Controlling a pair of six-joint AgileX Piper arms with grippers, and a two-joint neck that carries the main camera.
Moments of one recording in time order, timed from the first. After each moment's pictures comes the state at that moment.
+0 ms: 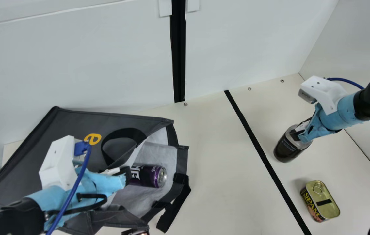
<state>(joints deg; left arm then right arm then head) -32.6 84.9 -71.0 -27.2 39.4 -8.8 -34.9 93.0 -85.6 15.9 69.8 -57.5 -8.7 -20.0</state>
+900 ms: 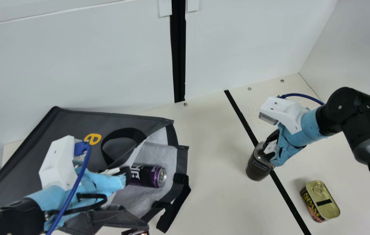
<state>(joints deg) -32.6 84.9 -71.0 -27.2 39.4 -8.8 -23.1 87.6 -75.3 18.5 69.3 -65.0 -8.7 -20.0</state>
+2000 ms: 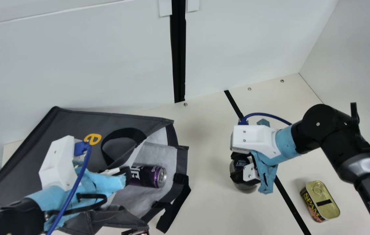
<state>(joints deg) -32.6 84.9 -71.0 -27.2 39.4 -8.8 -14.2 83.2 -67.5 27.2 71.5 -86.1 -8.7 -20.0</state>
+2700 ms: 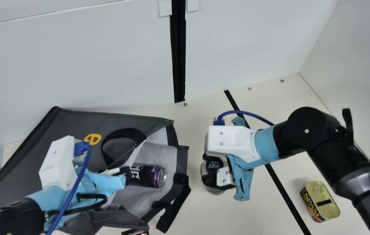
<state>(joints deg) -32.6 84.9 -71.0 -27.2 39.4 -8.8 -2.1 78.3 -70.0 34.3 70.0 -79.1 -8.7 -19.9</state>
